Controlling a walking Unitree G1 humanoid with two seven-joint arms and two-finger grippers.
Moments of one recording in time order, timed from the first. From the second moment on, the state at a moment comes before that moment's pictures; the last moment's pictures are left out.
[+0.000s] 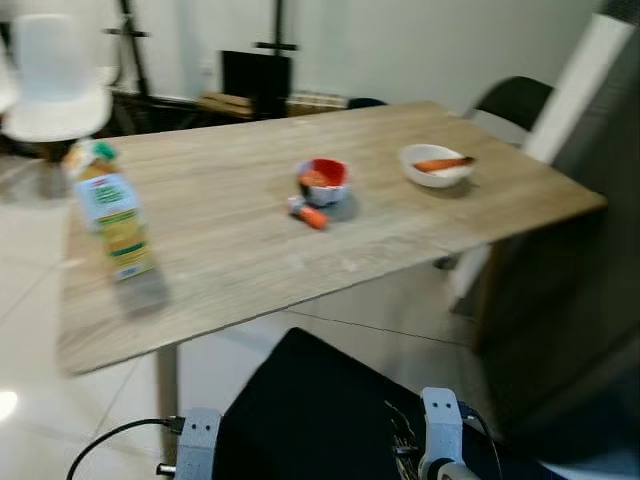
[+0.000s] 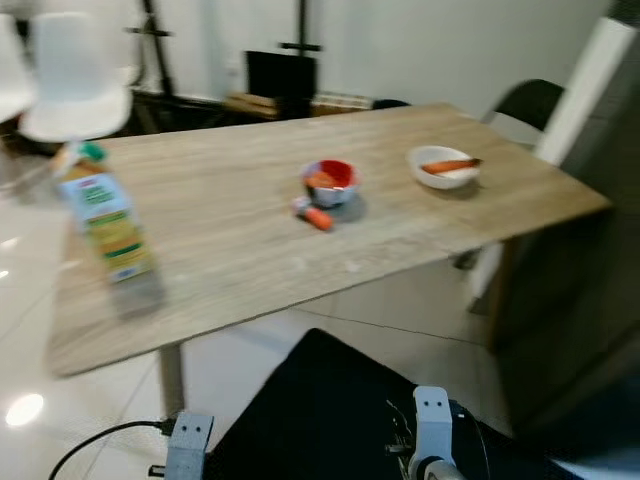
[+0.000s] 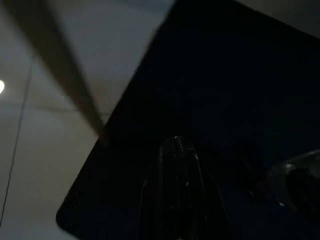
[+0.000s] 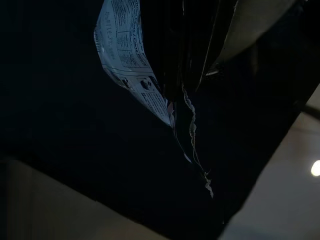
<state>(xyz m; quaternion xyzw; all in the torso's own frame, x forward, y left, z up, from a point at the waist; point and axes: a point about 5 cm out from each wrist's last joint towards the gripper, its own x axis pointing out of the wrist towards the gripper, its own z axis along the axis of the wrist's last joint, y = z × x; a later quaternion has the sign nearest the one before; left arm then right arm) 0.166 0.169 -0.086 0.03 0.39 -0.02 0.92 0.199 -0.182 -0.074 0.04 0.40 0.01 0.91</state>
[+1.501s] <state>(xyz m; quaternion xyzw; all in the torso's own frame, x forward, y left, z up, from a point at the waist) 0.169 0.173 -0.087 0.03 0.41 -0.05 0.91 0.196 -0.186 -0.074 0.05 0.40 -0.02 0.92</state>
